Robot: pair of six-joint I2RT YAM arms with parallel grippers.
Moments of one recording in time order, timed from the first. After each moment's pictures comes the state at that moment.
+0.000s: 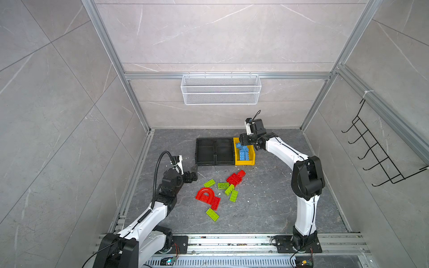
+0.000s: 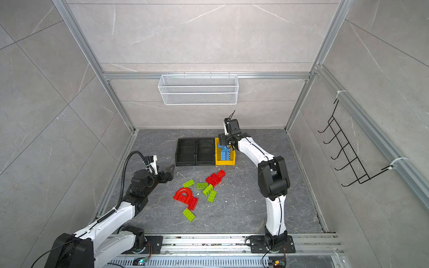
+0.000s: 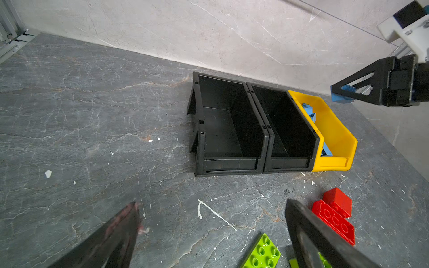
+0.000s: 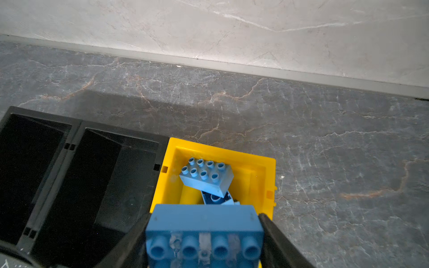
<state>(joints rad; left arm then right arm) -0.28 1.01 0.36 0.33 0.04 -0.30 0.37 2.07 1.73 -0.43 0.03 0.14</state>
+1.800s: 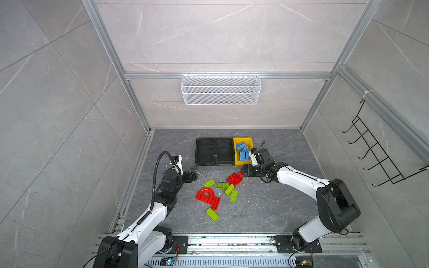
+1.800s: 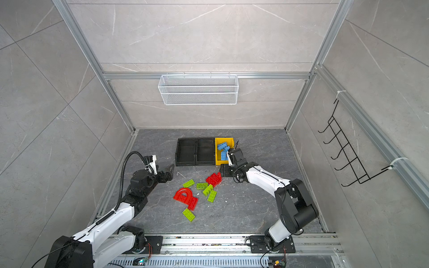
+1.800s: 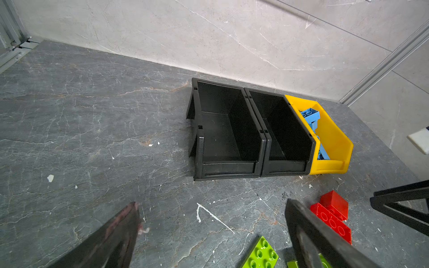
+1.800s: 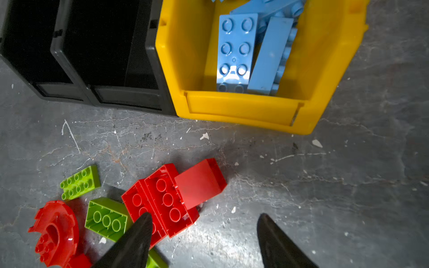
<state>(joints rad) -0.28 0.99 0.36 0.33 0.03 -0.30 0.48 1.61 0.97 -0.29 -0.10 0.37</state>
